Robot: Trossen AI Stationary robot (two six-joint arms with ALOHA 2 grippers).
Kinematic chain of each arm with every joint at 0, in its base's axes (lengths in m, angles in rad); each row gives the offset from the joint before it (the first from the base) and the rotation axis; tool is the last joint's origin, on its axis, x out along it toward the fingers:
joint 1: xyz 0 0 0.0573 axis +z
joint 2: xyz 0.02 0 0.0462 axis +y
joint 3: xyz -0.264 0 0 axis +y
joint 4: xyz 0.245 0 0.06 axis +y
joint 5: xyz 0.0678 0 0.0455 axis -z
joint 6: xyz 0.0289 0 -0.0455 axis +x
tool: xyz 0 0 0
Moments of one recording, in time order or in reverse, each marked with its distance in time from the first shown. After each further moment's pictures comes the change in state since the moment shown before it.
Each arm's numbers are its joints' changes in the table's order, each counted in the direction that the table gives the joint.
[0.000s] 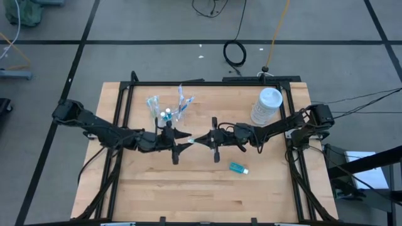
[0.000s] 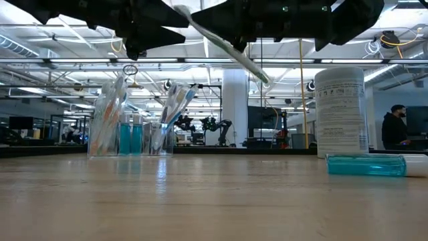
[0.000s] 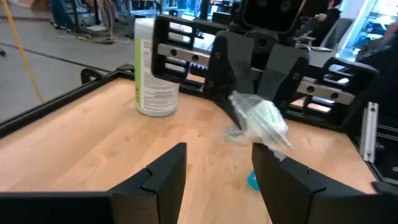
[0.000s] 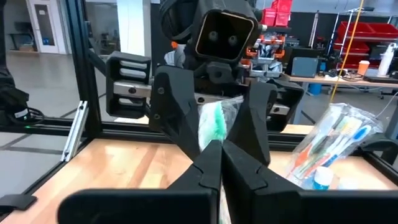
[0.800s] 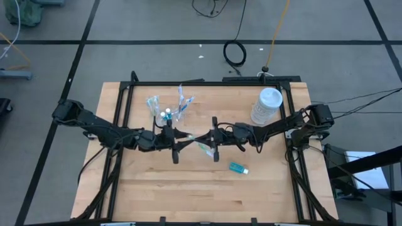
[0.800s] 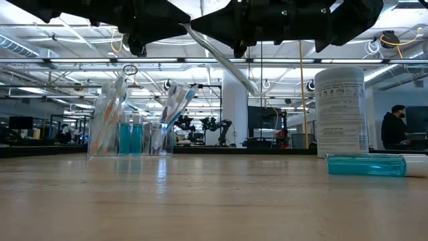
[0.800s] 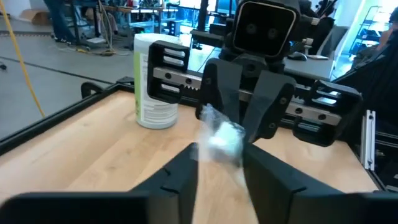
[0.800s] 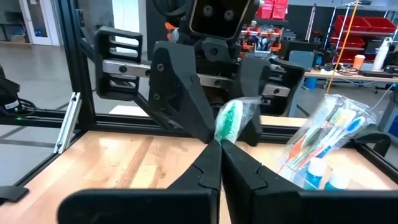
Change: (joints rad) left arm 0.015 -0.001 -0.002 -0.044 0.011 0.046; right arm -0.001 0.000 0.001 0.025 0.006 -0.007
